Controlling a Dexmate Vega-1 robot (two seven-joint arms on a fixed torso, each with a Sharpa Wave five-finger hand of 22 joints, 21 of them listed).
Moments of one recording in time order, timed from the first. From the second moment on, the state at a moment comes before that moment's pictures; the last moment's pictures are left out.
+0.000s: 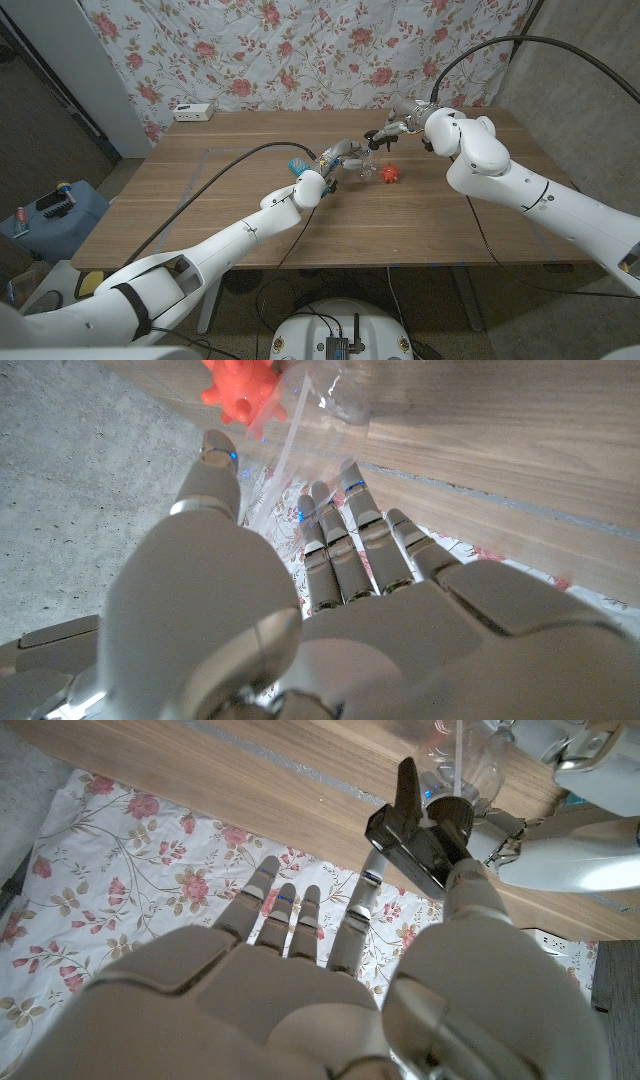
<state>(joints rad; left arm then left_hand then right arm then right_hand) 0.58 0.36 0.85 -1.38 0.21 0.06 0.26 0.95 -0.07 0.39 -0.25 0.17 0.79 -0.03 0.19 0.18 0.82 -0.12 0.19 0.18 0.87 -0.11 0.17 0.16 0.25 -0.04 0.18 0.16 -0.51 -0.85 -0.81 -2.16 -0.72 -0.84 0.51 0.54 -0.07 0.31 -0.08 0.18 0.80 -0.09 0.42 0.24 0.27 0.06 0.23 0.21 0.17 0.05 0.23 0.20 0.35 0.05 0.20 0.17</state>
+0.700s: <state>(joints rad) 0.57 0.36 0.85 -1.37 0.21 0.05 0.26 0.95 -0.07 0.40 -0.26 0.17 0.79 -0.03 0.18 0.18 0.82 -0.12 0.19 0.18 0.87 -0.11 0.17 0.16 0.25 -0.04 0.18 0.16 -0.52 -0.82 -0.82 -2.15 -0.78 -0.85 0.48 0.52 -0.06 0.30 -0.09 0.18 0.99 -0.07 0.50 0.24 0.35 0.05 0.24 0.20 0.23 0.03 0.24 0.20 0.40 0.04 0.20 0.17</state>
